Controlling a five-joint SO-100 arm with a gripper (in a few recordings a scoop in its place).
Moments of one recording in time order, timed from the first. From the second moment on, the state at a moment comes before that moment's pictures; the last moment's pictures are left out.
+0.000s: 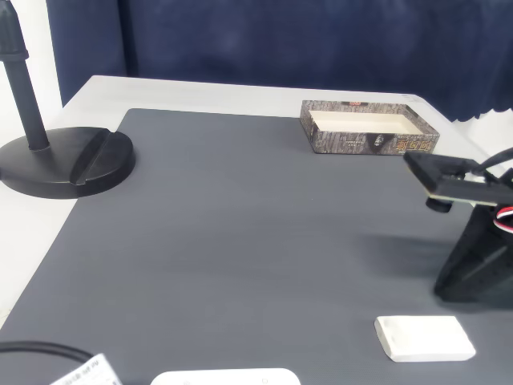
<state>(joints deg) -3.4 179.8 172.3 75.8 -10.7</state>
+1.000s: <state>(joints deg) -14.3 122.8 132.3 75.9 -10.7</state>
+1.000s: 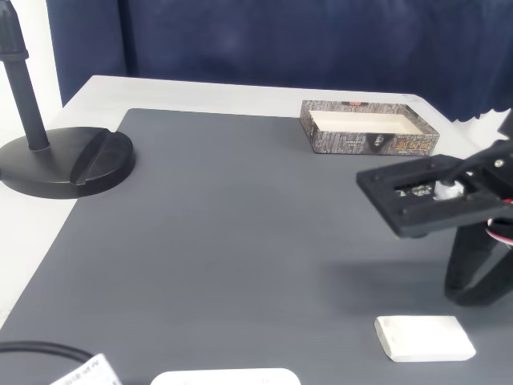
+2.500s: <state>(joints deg) -16.6 102.0 114.2 84.2 -20.0</state>
